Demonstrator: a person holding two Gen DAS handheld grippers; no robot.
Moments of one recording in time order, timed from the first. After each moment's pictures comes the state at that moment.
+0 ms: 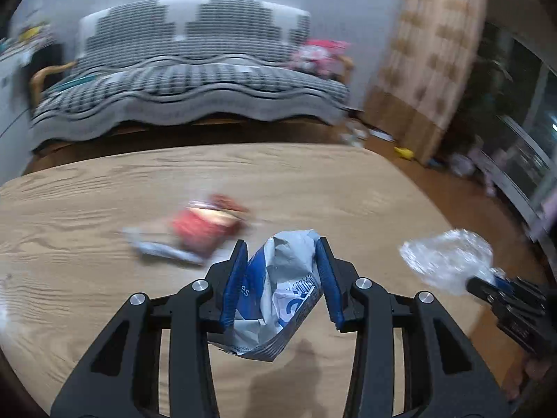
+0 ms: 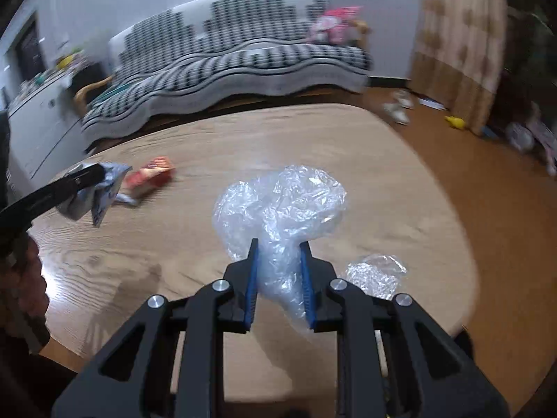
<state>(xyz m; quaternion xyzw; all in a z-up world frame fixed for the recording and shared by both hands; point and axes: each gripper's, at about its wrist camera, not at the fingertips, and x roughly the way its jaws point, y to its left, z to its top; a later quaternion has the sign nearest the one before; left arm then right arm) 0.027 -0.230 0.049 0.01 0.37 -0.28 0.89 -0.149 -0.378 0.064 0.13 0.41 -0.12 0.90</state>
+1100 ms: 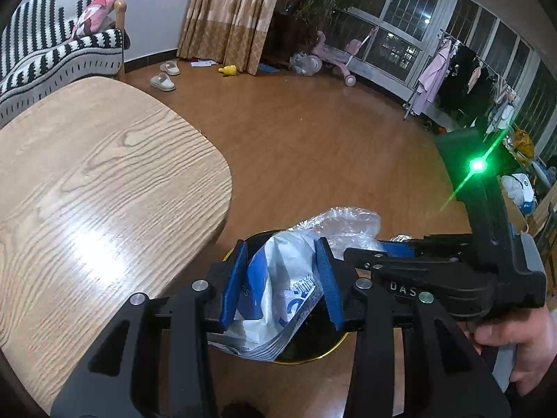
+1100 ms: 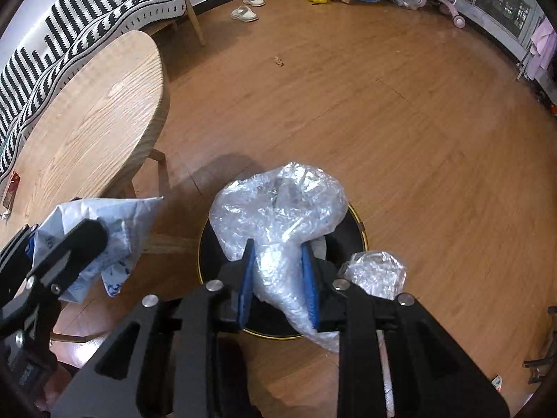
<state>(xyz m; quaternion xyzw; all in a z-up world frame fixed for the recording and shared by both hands) -0.189 -0.526 -0.045 0.12 0.40 -0.54 0.73 -0.375 -0.590 -0.057 0.28 0.52 -0.30 0.75</state>
